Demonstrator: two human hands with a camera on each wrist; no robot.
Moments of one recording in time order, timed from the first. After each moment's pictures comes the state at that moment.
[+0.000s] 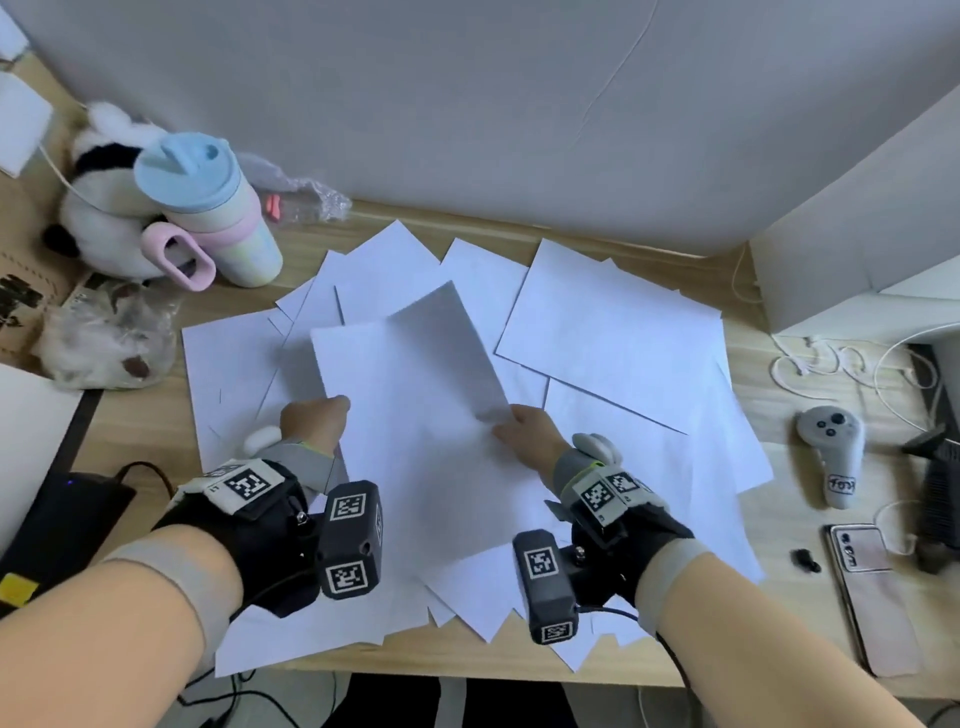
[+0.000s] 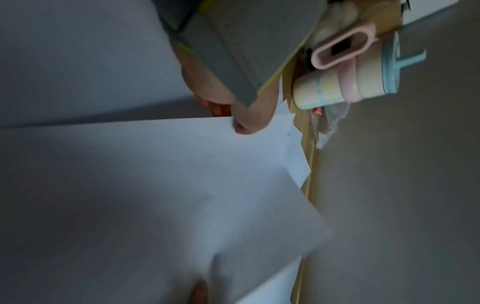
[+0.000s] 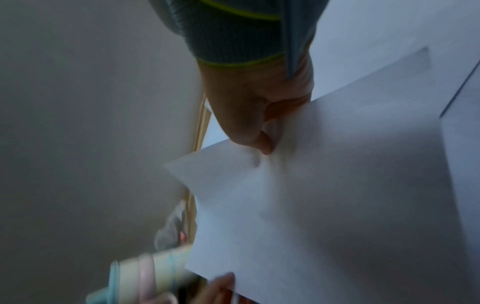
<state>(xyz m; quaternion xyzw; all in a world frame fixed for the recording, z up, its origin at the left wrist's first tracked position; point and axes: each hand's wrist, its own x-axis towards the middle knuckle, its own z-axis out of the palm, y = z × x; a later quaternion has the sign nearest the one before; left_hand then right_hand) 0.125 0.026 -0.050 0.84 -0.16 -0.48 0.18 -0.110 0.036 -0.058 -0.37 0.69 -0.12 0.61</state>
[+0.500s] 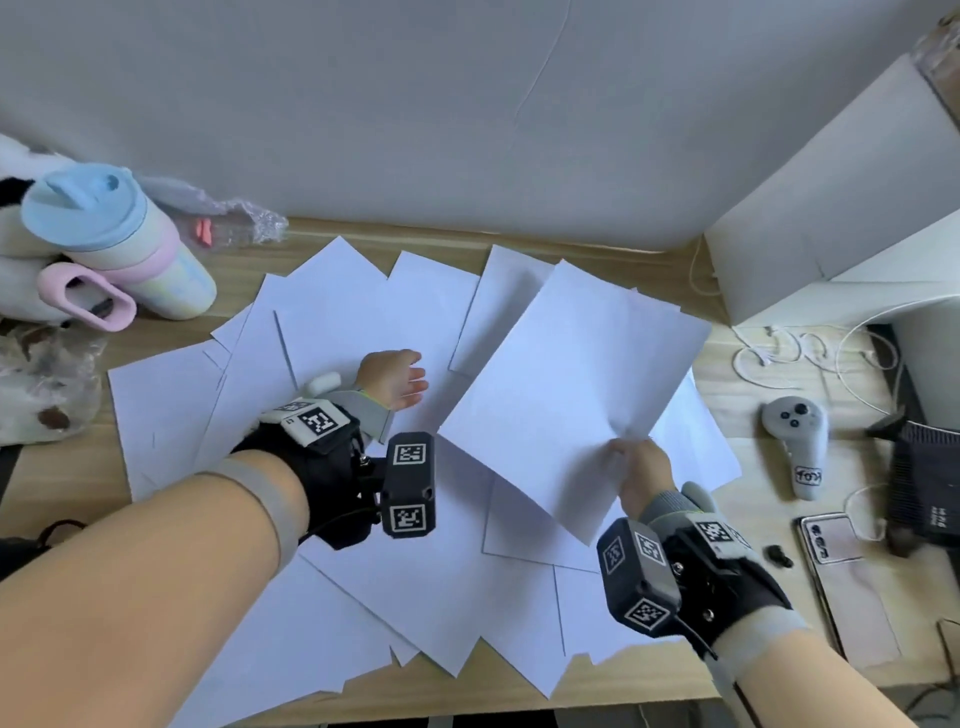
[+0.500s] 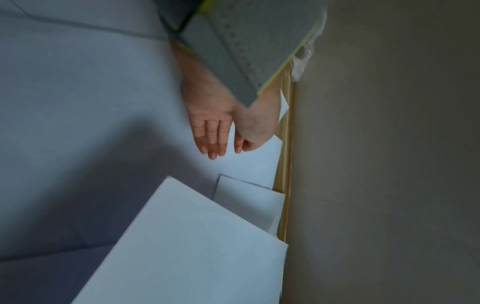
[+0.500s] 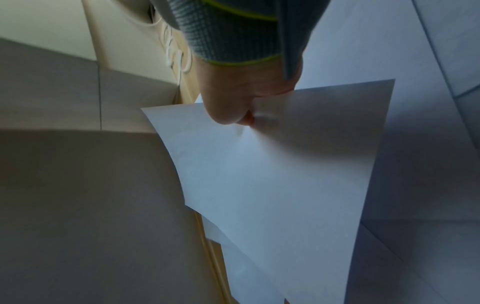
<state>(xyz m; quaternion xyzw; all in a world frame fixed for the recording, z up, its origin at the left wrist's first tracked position) 0.015 -0.051 -0.028 0.68 -0.16 -0.69 0.21 -0.255 0.051 -0.073 -0.12 0.82 -0.30 0.47</state>
